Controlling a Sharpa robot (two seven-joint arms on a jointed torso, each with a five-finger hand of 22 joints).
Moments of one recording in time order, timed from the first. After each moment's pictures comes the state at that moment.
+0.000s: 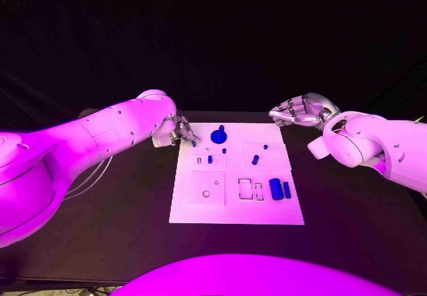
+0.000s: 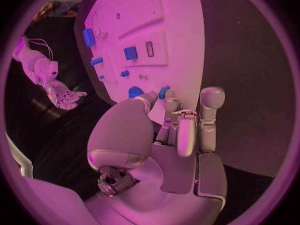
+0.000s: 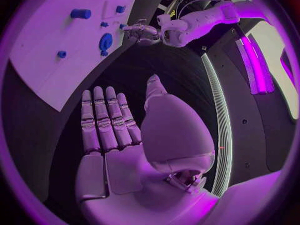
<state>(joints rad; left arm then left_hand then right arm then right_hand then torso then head) 1.25 -0.39 -0.06 0.79 -0.98 0.31 -0.47 1.22 -0.04 0.32 0.27 0.14 0.72 0.10 0.78 0.65 1.10 0.03 1.23 0.82 1.46 -0.03 1.56 1.29 0.13 1.25 0.07 1.12 0.92 1.28 -0.84 -0.16 1.37 -0.51 -0.31 0.12 1.31 -0.08 -0.06 0.28 0.08 0.78 0.20 0.32 0.24 0.99 0.20 0.15 0.07 0.92 0.17 0.10 0.28 0.18 0.77 0.28 0.09 0.07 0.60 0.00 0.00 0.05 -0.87</state>
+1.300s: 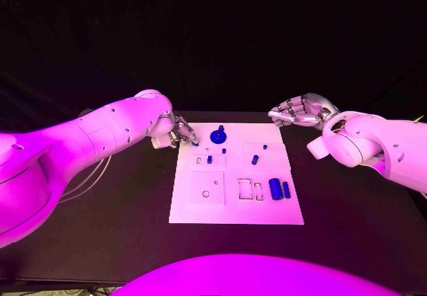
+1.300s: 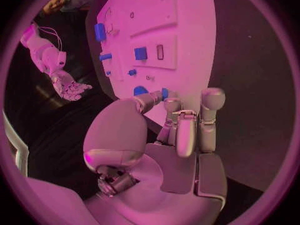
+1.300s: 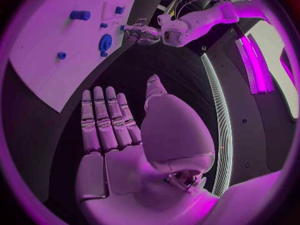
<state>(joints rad) 1.25 -0.40 -0.06 0.79 -0.86 0.33 -0.47 1.14 -0.07 0.67 0.07 0.11 0.69 0.11 0.78 0.66 1.11 0.03 1.23 0.83 1.46 -0.03 1.56 1.29 0.13 1.25 0.07 1.13 0.94 1.28 -0.84 -0.16 1.37 -0.51 -0.31 0.12 1.31 -0.08 -0.06 0.28 0.08 0.78 0.20 0.32 0.24 0.99 0.20 0.15 0.07 0.92 0.17 0.10 0.28 0.18 0.77 0.28 0.09 0.07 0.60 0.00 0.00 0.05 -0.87</state>
